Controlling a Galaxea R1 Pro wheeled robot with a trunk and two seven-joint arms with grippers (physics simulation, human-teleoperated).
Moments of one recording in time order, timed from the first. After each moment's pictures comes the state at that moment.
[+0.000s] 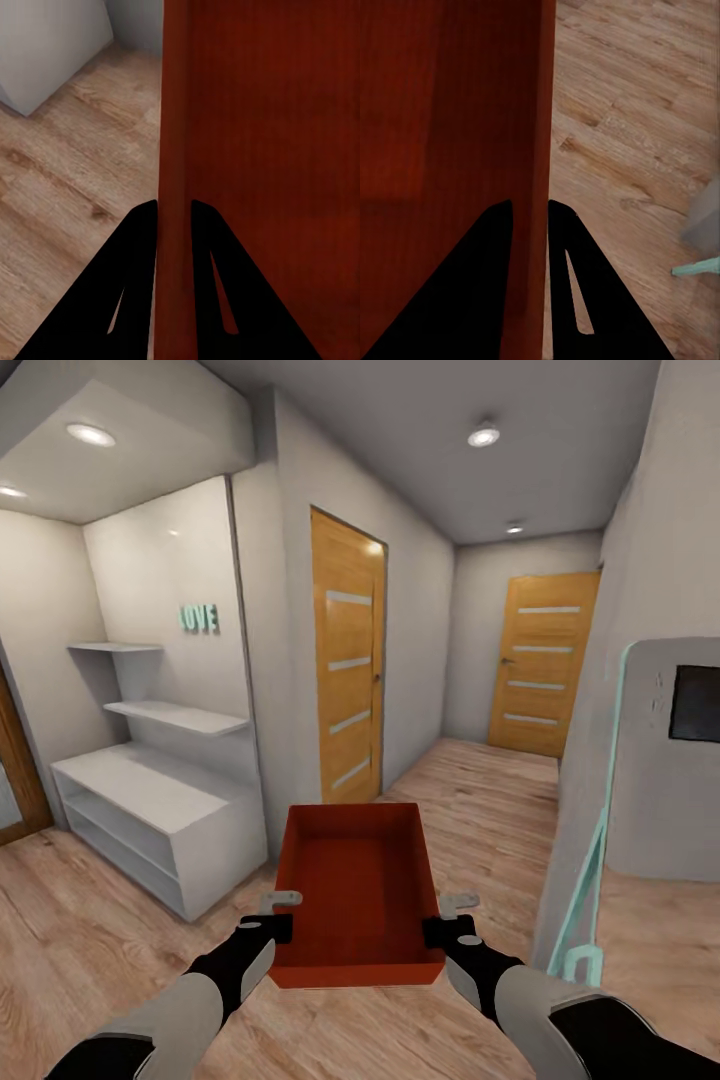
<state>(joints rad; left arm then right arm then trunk) -0.75 -0.11 -0.03 -0.23 0.03 0.13 0.19 -0.83 0.11 0.17 0.03 -0.06 -0.14 -0.13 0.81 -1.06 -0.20</state>
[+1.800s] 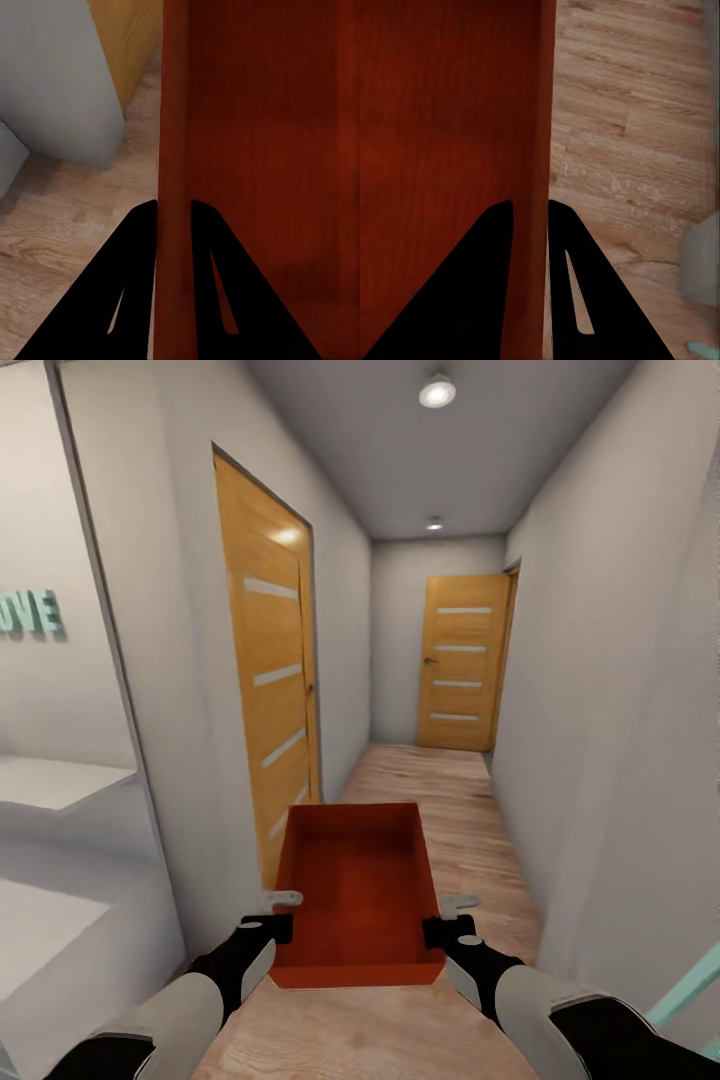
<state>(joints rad) -0.75 -0.11 -0.03 -0.23 0.03 0.13 0.19 -0.83 0.11 0.16 0.03 -0.06 -0.14 -0.13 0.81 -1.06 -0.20</state>
